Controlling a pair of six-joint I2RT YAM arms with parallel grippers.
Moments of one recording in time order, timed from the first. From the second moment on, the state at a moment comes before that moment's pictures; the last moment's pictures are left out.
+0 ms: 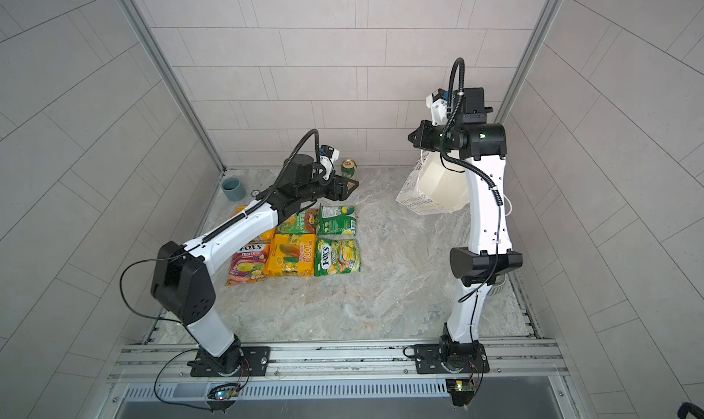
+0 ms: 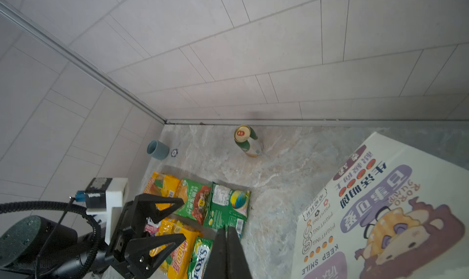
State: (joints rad) left arm -0.55 1.75 1.49 -0.13 0.34 -0.29; right arm 0.01 1.94 2.64 -1.35 -0.50 0.21
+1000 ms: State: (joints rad) left arm -0.61 2.04 1.53 -0.08 0.35 -0.29; right arm 0.31 1.96 2.49 -1.38 -0.34 0.14
